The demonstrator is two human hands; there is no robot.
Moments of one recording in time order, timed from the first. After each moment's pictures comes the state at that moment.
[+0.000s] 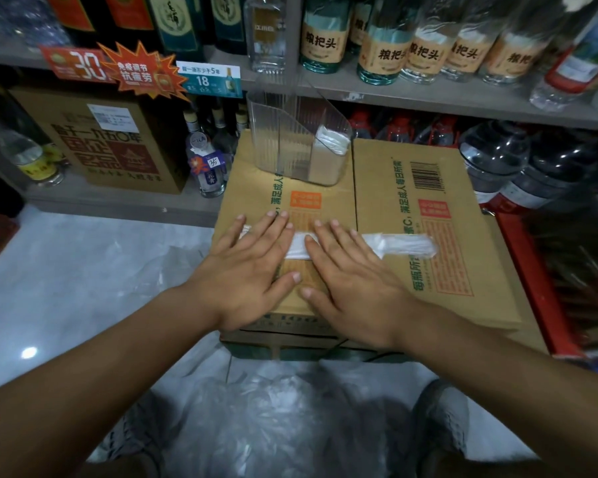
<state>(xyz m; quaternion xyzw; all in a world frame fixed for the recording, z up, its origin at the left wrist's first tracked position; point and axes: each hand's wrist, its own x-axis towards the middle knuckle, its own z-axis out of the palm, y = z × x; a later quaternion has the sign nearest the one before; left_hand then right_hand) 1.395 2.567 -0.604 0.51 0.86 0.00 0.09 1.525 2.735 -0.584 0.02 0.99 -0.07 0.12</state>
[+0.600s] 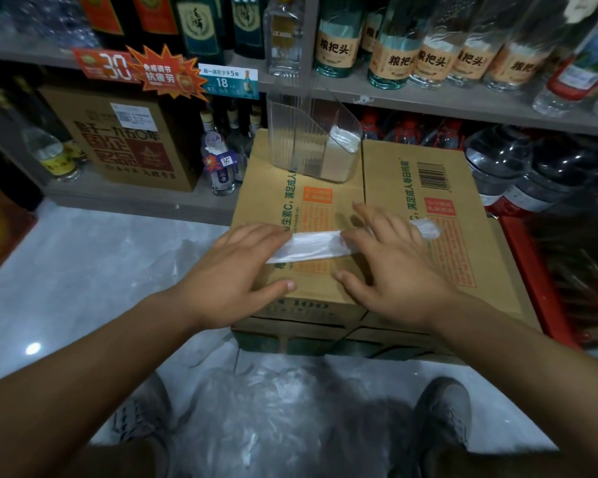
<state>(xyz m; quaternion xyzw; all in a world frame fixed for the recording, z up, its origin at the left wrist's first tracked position) 1.397 2.524 -0.603 0.51 0.84 0.19 0.07 1.540 2.752 -0.571 0.05 0.99 -0.09 -0.01</state>
